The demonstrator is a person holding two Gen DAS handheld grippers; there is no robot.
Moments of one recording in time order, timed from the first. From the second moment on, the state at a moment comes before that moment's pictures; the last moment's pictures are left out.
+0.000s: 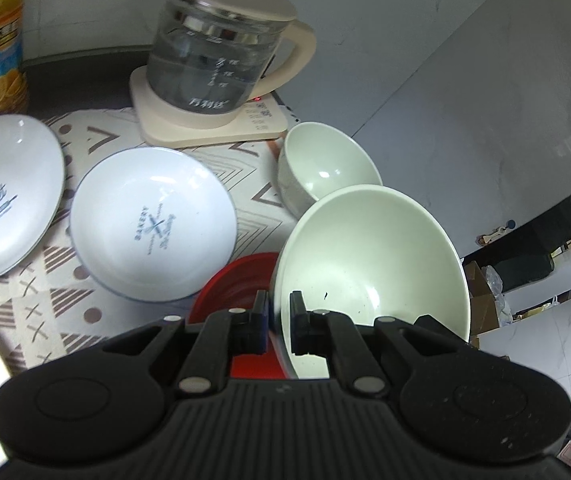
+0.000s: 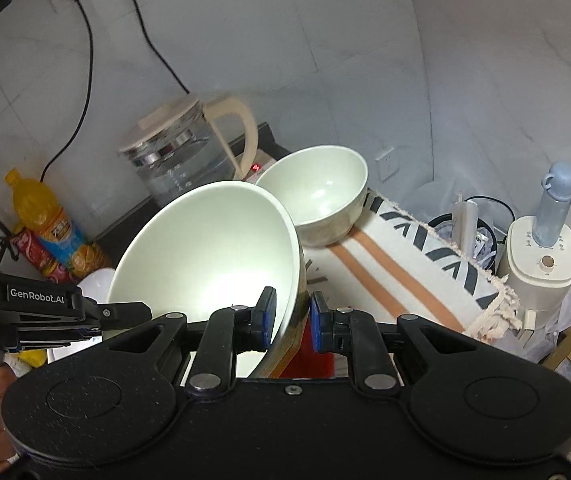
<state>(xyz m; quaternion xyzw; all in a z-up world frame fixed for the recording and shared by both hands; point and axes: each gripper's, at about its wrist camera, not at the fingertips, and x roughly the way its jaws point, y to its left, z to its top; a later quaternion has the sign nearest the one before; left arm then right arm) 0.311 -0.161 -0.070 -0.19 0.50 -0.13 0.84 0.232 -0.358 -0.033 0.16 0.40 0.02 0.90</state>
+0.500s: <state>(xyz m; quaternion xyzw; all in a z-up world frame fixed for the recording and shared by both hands) 0.308 -0.152 -0.106 -0.20 0.53 -0.12 0.81 0.233 -0.345 -0.055 0.12 0.44 0.02 0.89</state>
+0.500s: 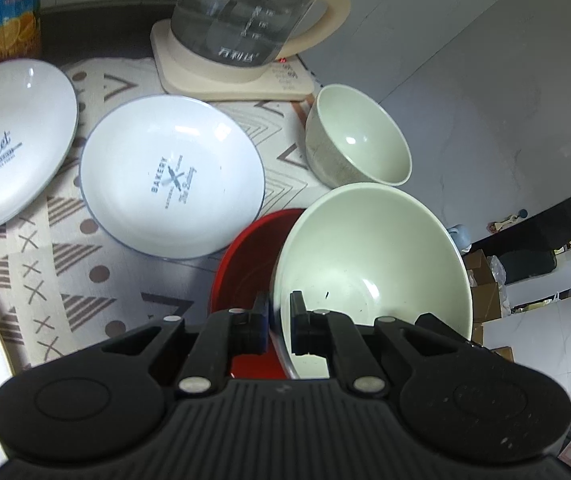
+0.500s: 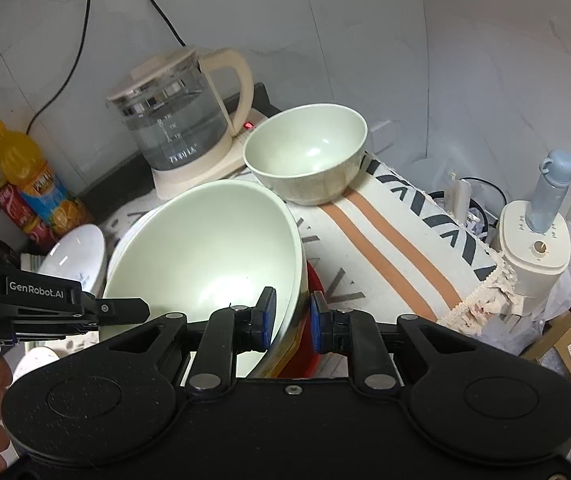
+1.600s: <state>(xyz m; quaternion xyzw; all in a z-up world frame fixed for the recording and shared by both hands) 0.312 -0.136 -0.113 -0.21 0.56 -0.08 0.80 0.261 -0.337 -0.077 0.08 0.47 0.01 0.88</state>
